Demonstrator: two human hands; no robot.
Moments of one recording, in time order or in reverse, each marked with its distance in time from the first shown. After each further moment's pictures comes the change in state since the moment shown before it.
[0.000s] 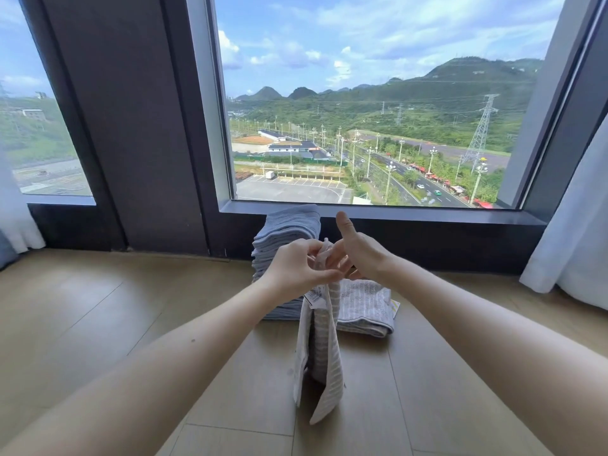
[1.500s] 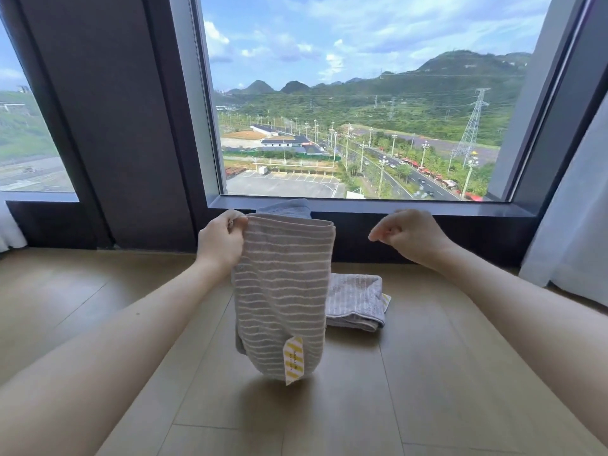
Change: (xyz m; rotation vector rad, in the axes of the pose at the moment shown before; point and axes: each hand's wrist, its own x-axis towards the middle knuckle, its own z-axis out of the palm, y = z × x) left_hand 0.011 -0.039 -0.048 0.071 0.491 -0.201; right_hand -0.005 0.046 -0.071 -0.392 0.332 -0.221
